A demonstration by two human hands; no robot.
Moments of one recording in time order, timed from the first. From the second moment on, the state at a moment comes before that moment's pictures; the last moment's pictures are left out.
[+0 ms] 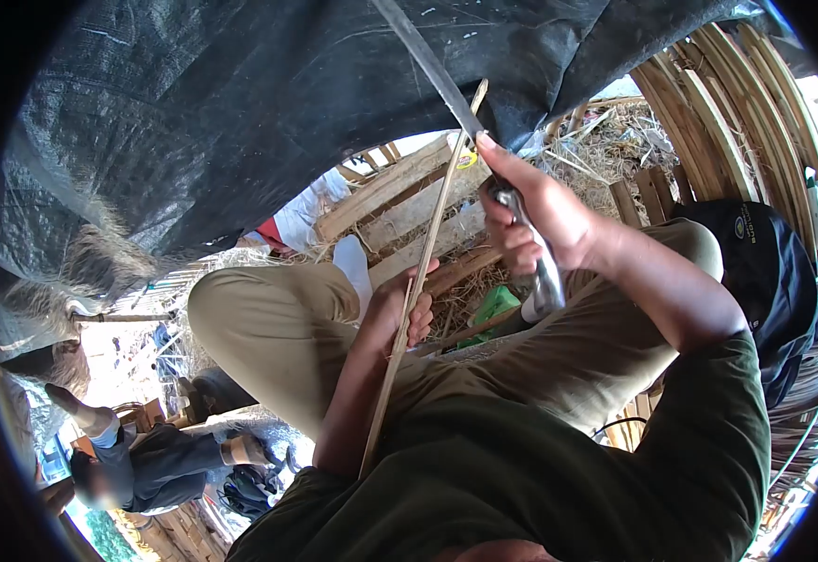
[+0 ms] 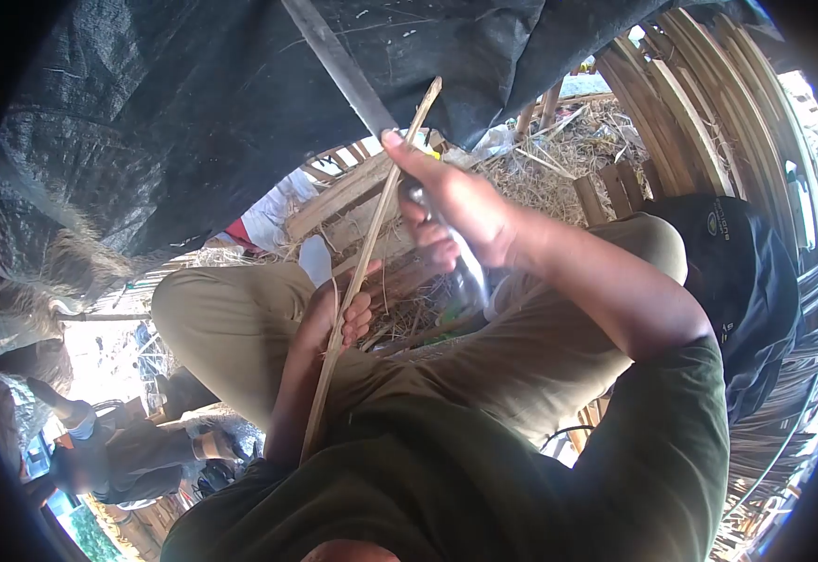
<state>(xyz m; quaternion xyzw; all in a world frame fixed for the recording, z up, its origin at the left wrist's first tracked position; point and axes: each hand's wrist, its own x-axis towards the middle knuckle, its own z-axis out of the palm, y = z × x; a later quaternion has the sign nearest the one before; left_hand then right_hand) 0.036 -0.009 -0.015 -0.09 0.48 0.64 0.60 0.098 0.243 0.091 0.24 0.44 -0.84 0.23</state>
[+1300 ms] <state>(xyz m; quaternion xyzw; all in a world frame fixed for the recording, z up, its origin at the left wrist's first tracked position) 0.082 -0.092 -0.007 -0.15 0.56 0.58 0.58 0.074 0.302 0.035 0.21 0.93 -0.31 0.07</state>
